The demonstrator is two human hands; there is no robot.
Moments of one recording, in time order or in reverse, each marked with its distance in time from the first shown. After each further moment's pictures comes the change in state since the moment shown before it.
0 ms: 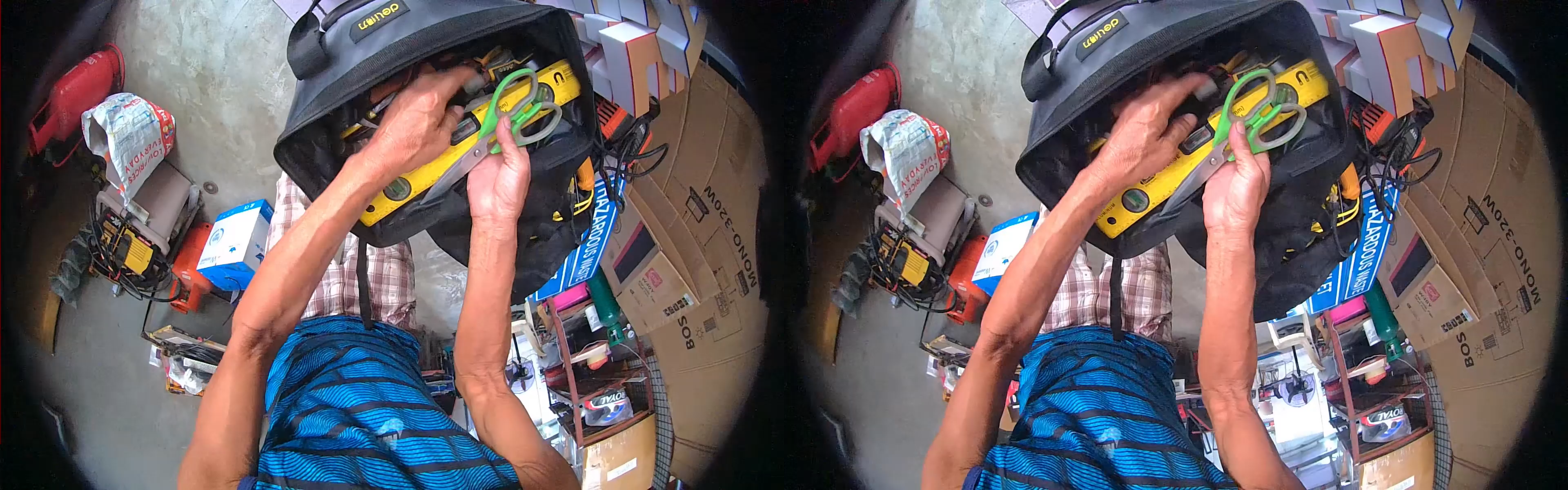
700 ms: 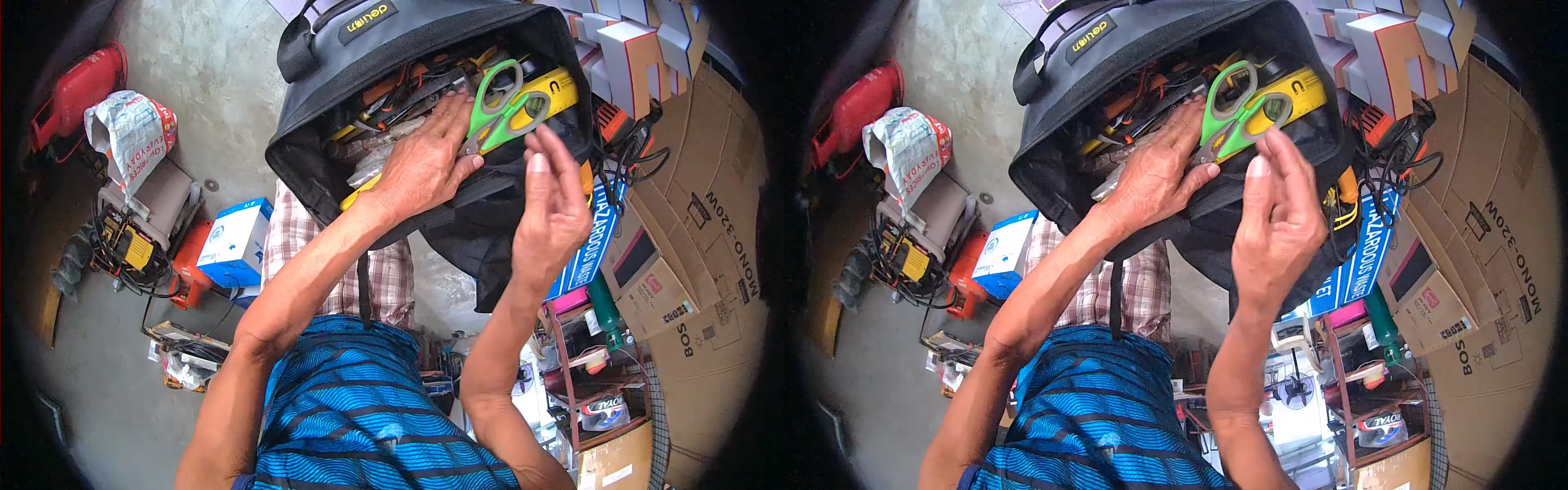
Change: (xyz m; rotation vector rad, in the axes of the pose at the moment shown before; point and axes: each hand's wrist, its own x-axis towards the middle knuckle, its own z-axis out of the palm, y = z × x) left_hand -0.031 0.024 0.030 0.075 -0.017 -0.022; right_hand -0.057 -0.071 0.029 -1.040 -0.028 -0.528
